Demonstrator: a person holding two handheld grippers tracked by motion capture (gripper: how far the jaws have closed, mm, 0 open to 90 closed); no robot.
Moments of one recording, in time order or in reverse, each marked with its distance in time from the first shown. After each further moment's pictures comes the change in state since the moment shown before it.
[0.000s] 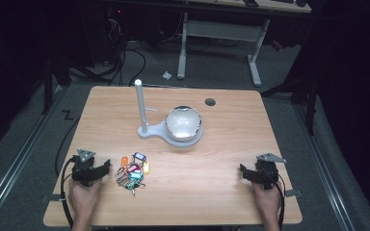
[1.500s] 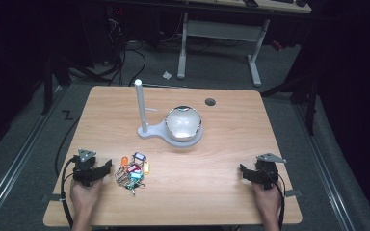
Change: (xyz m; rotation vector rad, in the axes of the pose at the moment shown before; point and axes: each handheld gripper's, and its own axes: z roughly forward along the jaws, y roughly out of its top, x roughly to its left) left arm -0.003 0.001 -0.003 -0.004 -0.048 -0.022; right arm 0.000 0.000 0.000 0.001 0.001 0.000
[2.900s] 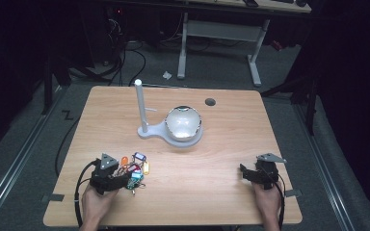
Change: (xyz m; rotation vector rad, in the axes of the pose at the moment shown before) left arm -0.068 0.008 -0.028 0.074 -0.208 0.205; right arm 0.000 0.000 0.000 0.000 0.000 0.000
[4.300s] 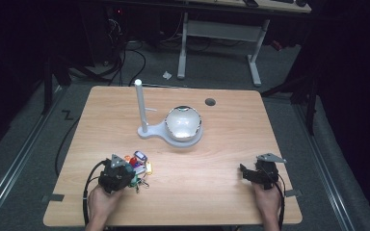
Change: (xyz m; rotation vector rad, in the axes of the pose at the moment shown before) left arm -0.008 0.002 0.020 0.073 -0.034 0.025; right arm 0.000 0.000 0.000 0.000 0.000 0.000
